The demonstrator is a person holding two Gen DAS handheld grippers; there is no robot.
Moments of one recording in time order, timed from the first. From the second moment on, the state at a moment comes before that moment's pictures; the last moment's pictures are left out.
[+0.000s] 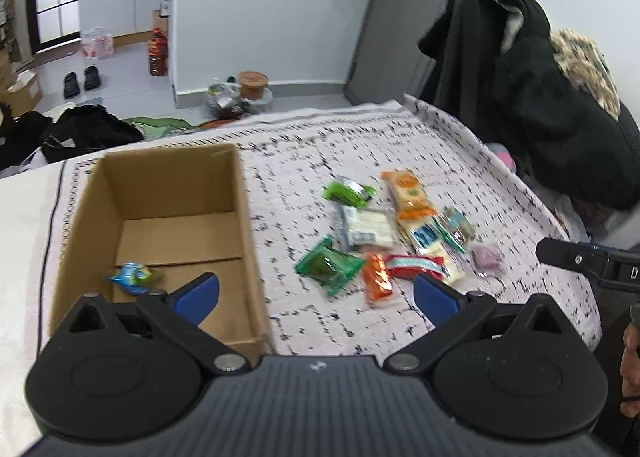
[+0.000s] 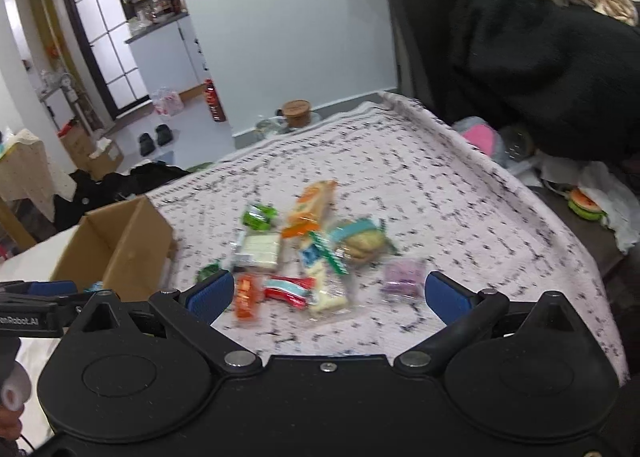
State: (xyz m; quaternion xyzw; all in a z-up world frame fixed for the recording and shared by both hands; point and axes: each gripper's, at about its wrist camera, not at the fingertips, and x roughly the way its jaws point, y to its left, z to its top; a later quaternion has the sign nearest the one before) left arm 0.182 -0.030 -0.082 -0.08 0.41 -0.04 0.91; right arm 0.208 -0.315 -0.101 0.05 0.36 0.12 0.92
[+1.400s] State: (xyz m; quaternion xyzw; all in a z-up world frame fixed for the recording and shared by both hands) left arm 0.209 -0.150 -0.191 0.00 0.52 -0.08 0.85; right arm 0.222 -0.363 -0.166 0.07 0.42 0.10 0.90
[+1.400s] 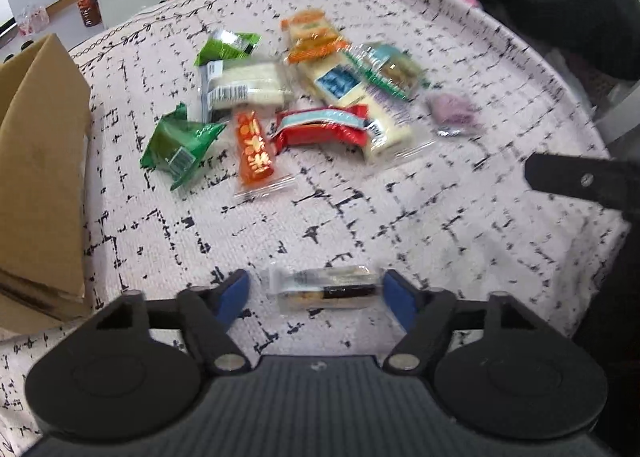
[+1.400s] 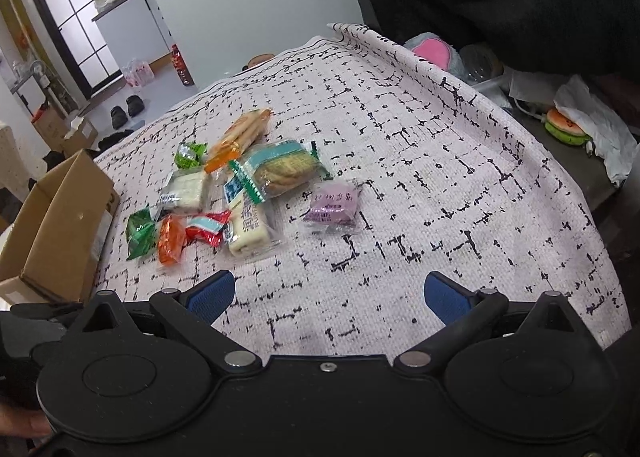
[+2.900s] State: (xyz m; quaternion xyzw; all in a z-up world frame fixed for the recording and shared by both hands) left arm 0.263 -0.093 -0.115 -0.04 0.43 0.02 0.90; right arm 0.290 -0.334 -0.191 0.04 0.40 0.08 0.91
